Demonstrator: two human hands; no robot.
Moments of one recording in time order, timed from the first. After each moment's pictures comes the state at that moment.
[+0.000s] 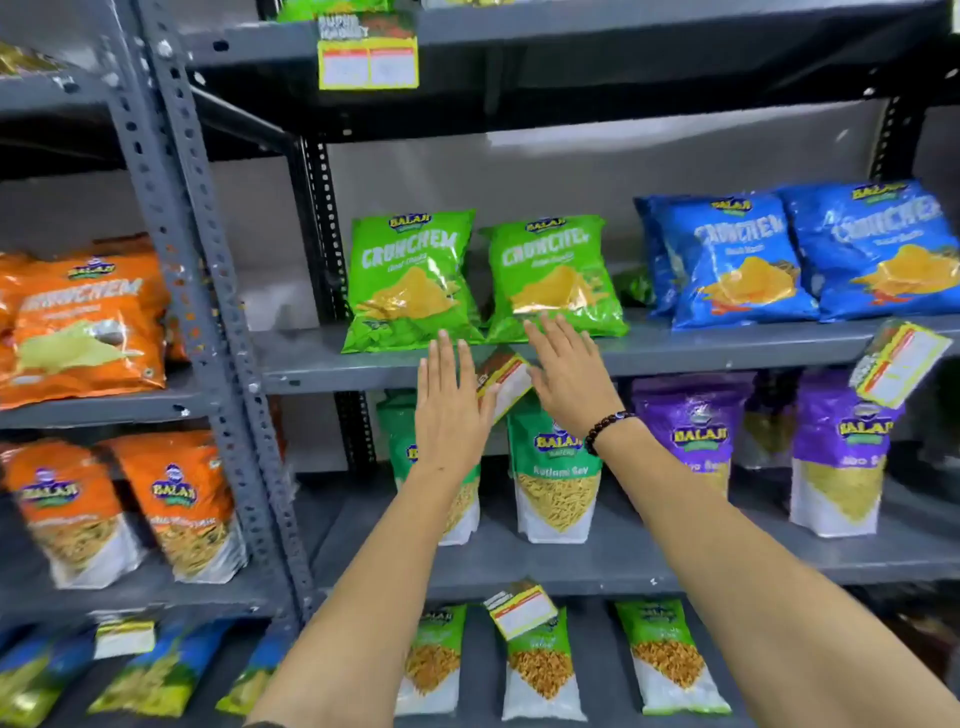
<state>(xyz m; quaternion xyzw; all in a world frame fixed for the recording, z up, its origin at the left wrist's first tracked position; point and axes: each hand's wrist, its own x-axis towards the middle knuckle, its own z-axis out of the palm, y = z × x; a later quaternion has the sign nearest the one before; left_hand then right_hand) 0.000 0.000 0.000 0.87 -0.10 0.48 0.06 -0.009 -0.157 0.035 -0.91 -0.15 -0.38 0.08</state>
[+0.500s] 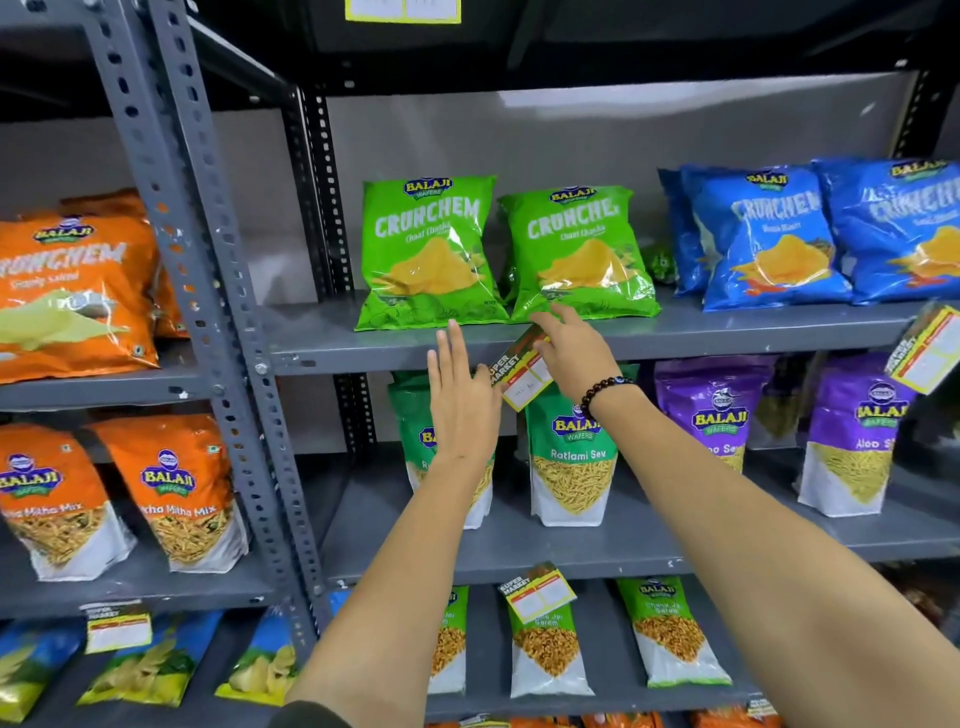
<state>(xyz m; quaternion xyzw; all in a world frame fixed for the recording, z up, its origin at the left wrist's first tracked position) 0.032 0.023 -0.016 0.89 -0.09 0.43 0.09 0.026 -0.116 0.049 -0.94 -0.08 -0.29 0.16</state>
